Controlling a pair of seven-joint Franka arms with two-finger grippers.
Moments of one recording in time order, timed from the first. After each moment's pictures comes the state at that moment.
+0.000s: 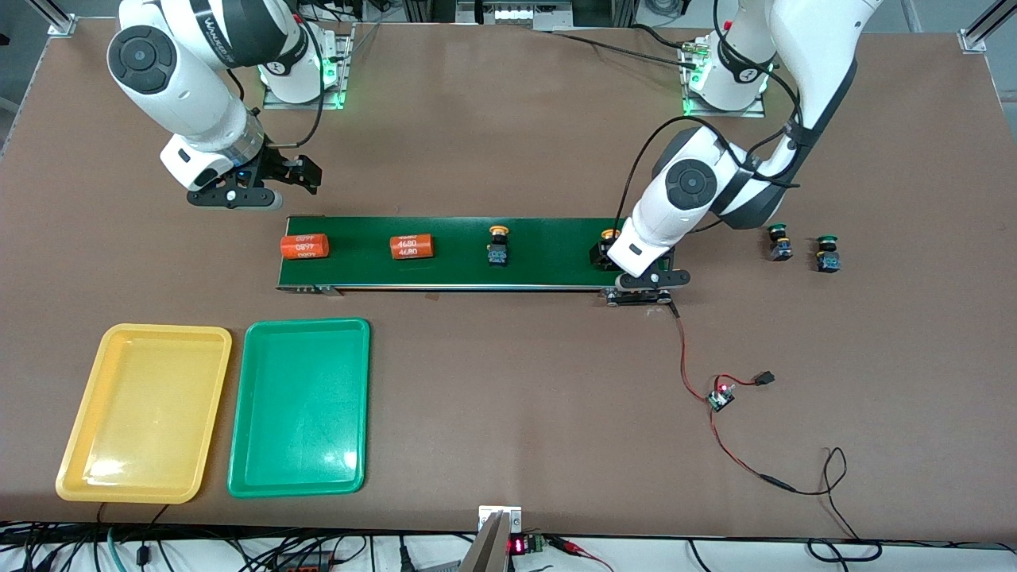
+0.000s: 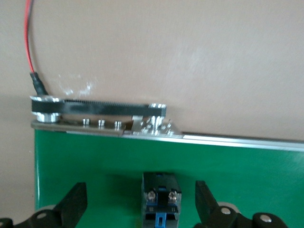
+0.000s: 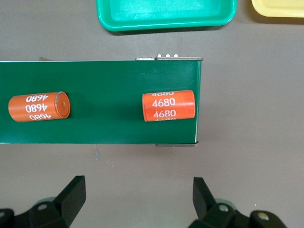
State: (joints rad) left arm 0.03 0.41 -0.54 -2.05 0.16 2.41 -0.74; right arm 0.34 -0.15 -0.03 -2.23 0.02 2.00 0.31
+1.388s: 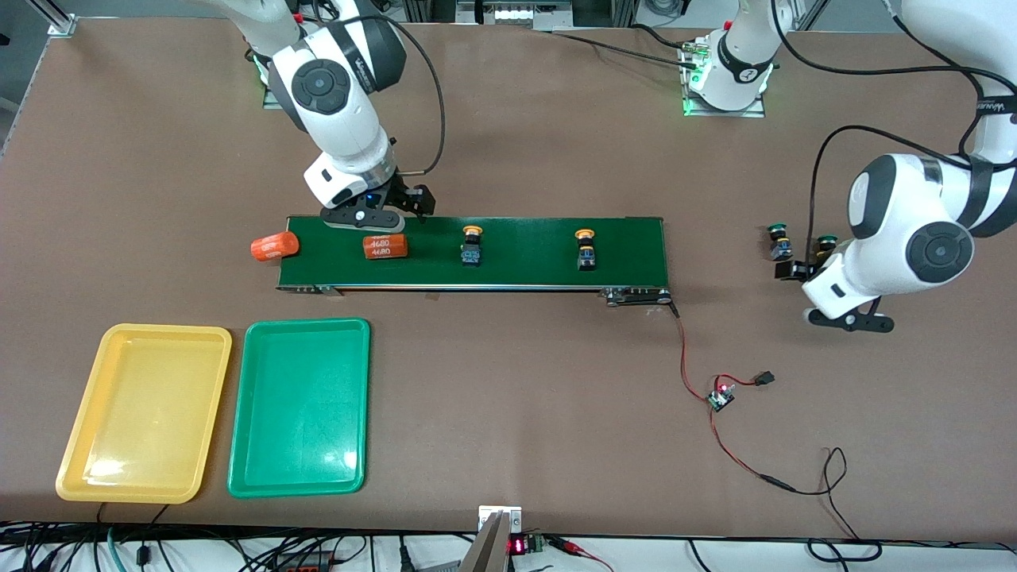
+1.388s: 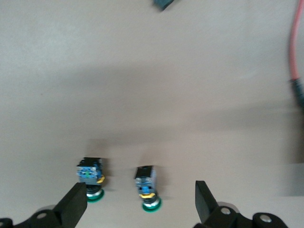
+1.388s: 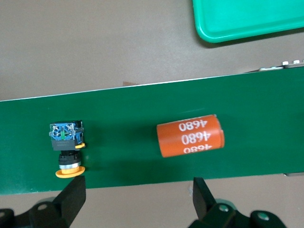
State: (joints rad) left arm 0.12 0.30 -0.09 -1.96 0.17 2.02 0.06; right arm 0.54 0.14 0.07 -2.11 0.02 2.28 0.71
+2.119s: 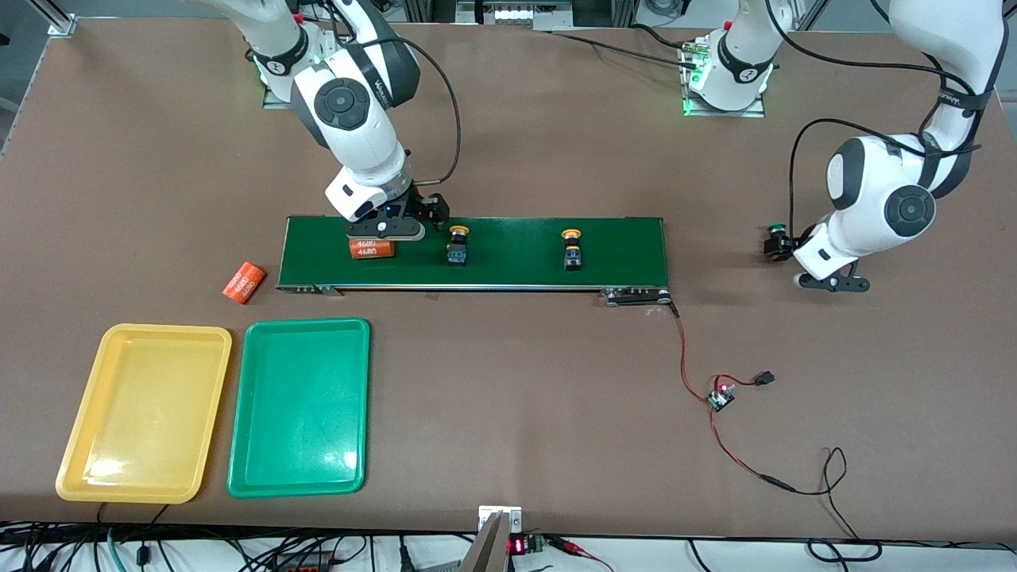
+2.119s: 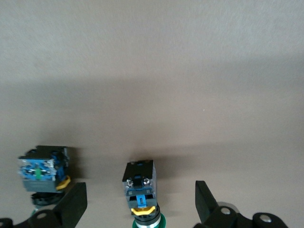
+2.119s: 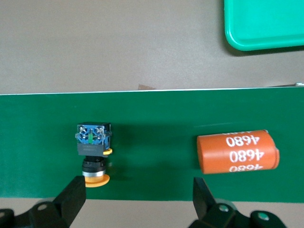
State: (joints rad) left arm 0.13 0.26 -0.02 -2.33 0.08 2.40 0.10; right arm 0.56 0.20 0.07 -2.10 0.02 2.37 0.64
